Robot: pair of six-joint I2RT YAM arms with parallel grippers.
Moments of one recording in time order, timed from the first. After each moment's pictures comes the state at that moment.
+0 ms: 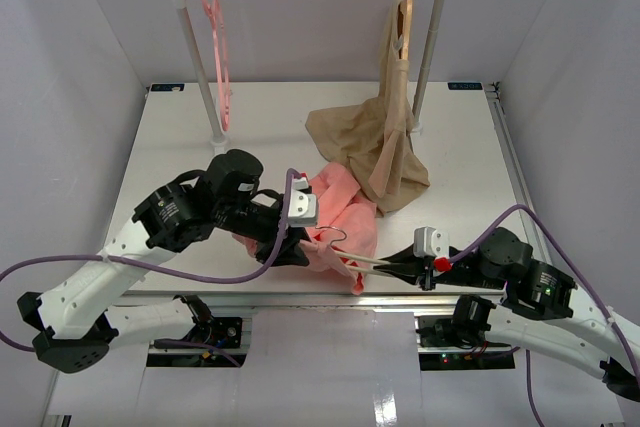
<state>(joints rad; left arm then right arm) -0.92 1.05 1.37 -0.98 0.65 0.34 1.17 0.38 0.71 -0.42 -0.30 -0.23</state>
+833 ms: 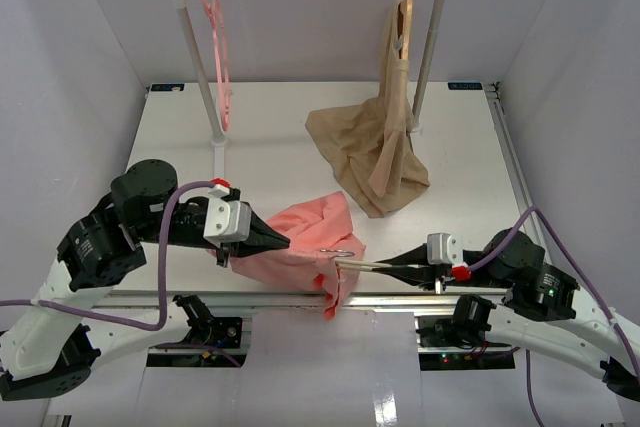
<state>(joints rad) -0.91 0.86 1.47 -0.86 0.67 0.32 1.17 0.38 0.71 -0.31 -0.39 -0.26</state>
